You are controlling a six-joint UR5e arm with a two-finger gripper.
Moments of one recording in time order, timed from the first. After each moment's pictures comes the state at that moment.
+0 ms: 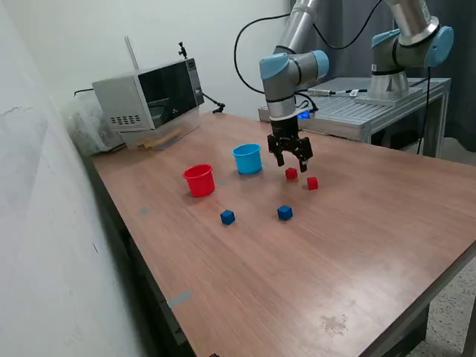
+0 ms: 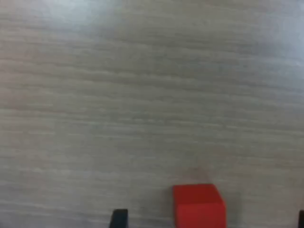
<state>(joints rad) -0.10 -0.97 1.82 -2.41 -1.53 2.96</state>
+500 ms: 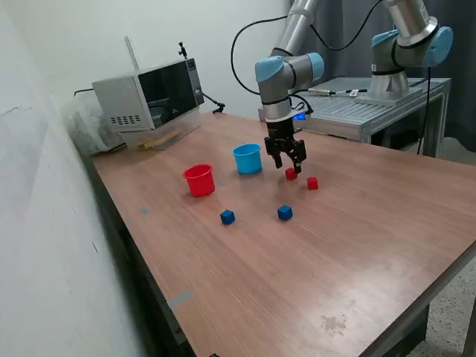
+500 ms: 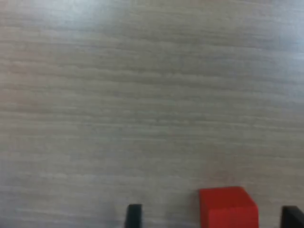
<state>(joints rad) -0.12 -0.96 1.81 -2.40 -1.53 2.96</state>
